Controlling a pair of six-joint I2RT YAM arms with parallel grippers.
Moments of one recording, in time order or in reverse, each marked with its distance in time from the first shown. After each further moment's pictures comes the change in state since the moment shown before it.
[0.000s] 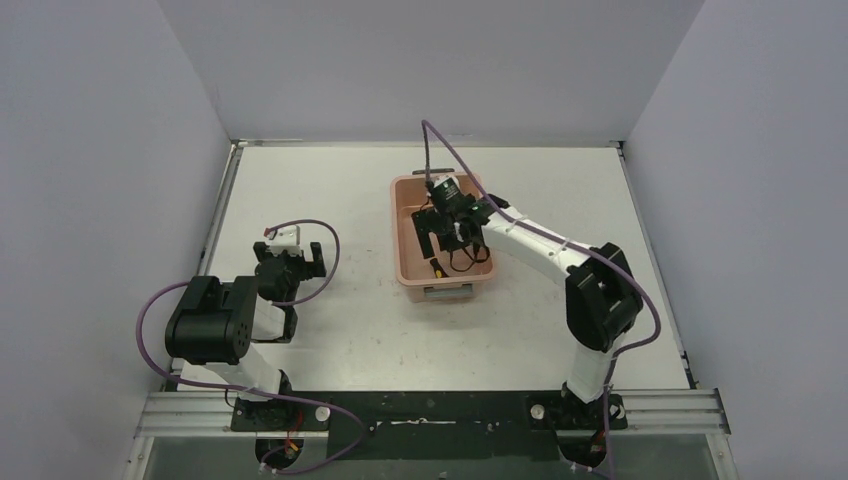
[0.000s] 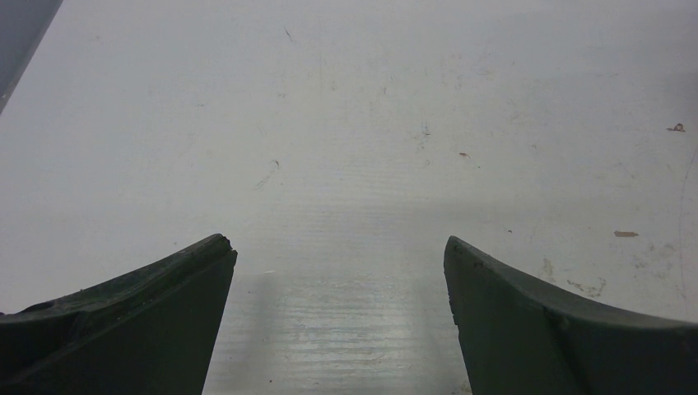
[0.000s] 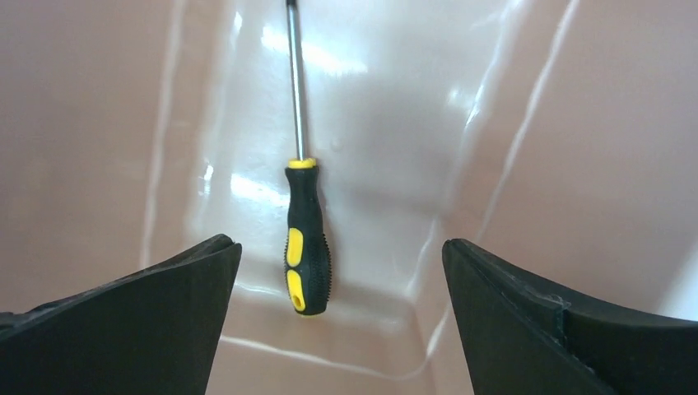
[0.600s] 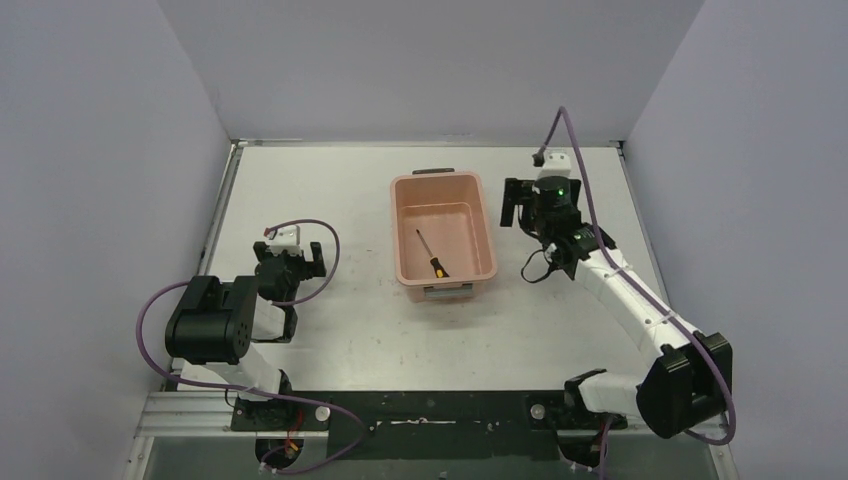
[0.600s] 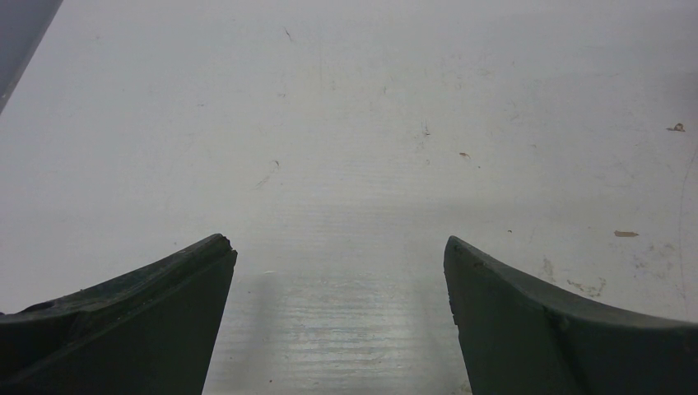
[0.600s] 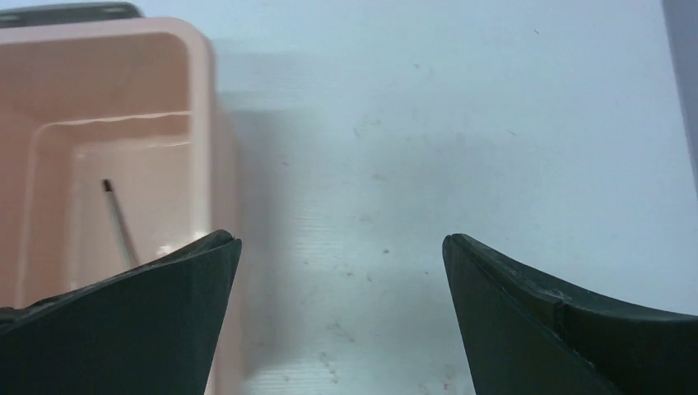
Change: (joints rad) left arm 0.000 0.000 0.000 0.000 0.000 0.000; right arm -0.282 -0.547 -0.336 0.311 0.139 -0.093
